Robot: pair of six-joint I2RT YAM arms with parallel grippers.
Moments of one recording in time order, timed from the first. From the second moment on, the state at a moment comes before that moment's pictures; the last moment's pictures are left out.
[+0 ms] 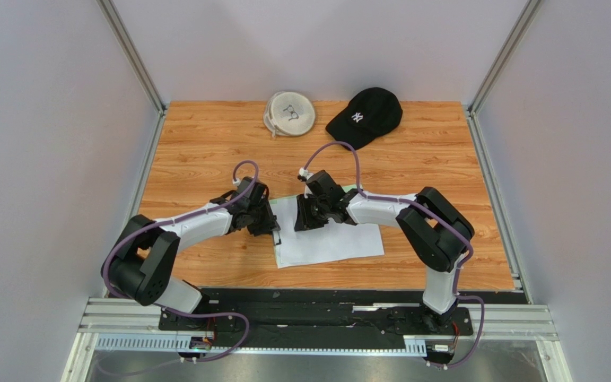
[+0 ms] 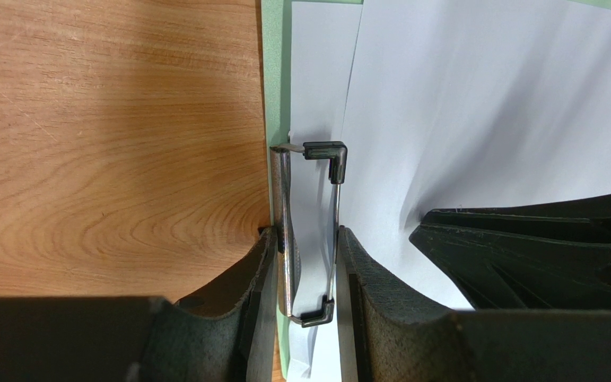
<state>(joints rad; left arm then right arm) -0.52 1.47 0.69 -0.24 0.04 -0.83 0.80 1.87 1.07 -0.07 -0.25 0.55</state>
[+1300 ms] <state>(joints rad) -0.52 1.47 0.70 -0.25 0.04 -0.83 0.27 1.69 1.06 -0.47 -0.03 0.39</state>
